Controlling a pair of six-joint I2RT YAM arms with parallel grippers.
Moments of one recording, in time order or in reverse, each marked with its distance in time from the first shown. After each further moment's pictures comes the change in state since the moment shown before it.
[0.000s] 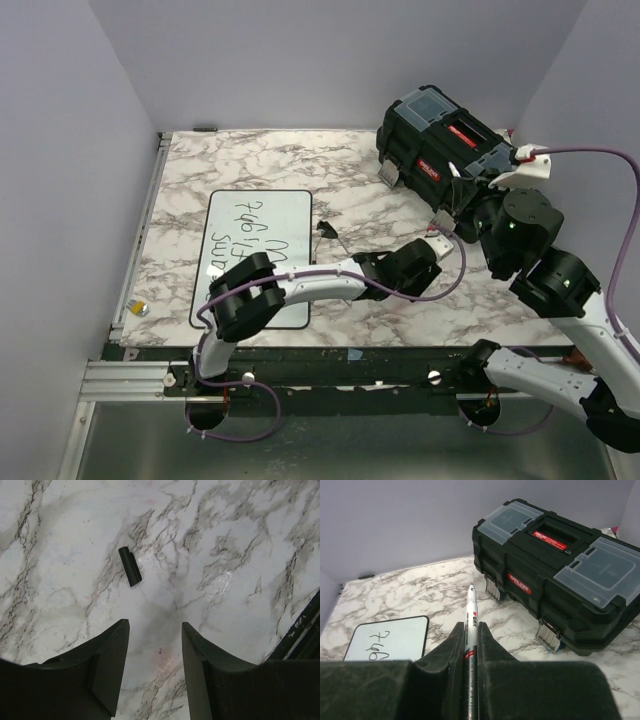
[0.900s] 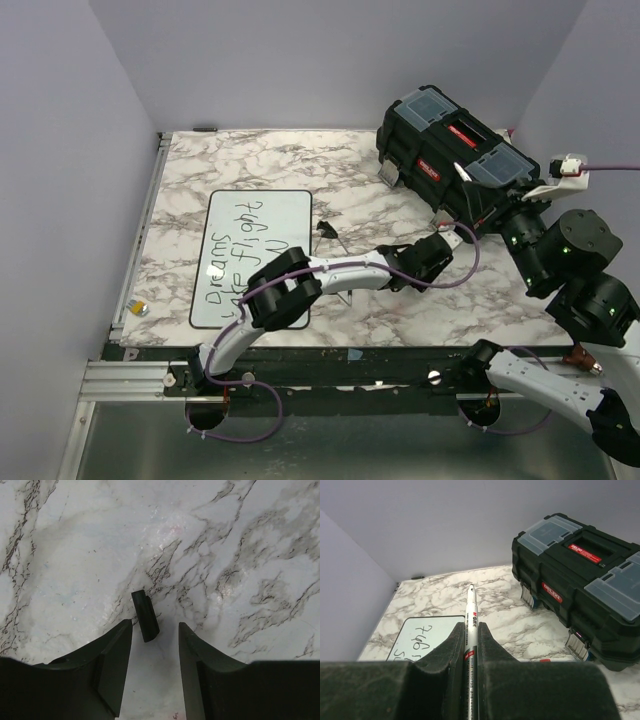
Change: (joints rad) left arm 0.032 0.300 0.317 -0.100 -0.044 0.009; right arm 0.000 -0.117 0.061 -0.047 -0.196 0.012
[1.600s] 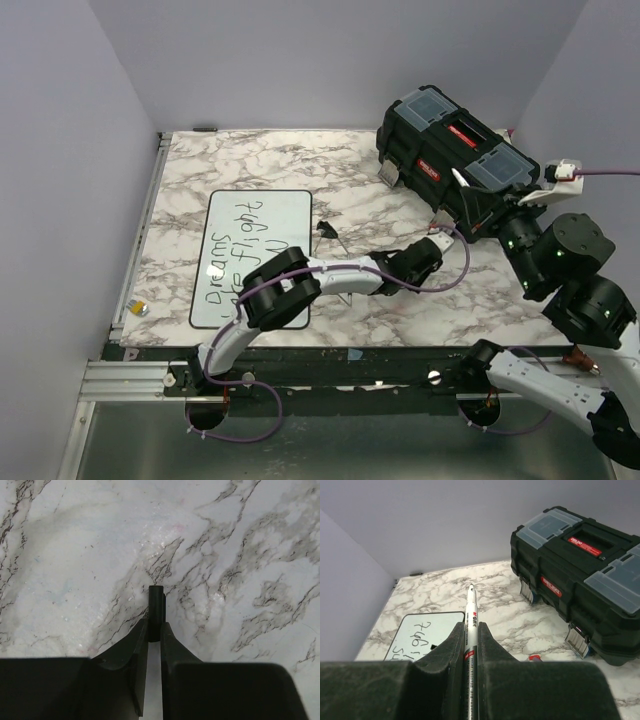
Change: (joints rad) left arm 0.010 -0.016 -0.127 0.164 0.022 -0.036; right arm 0.000 -0.019 -0.031 0.000 -0.003 0.010
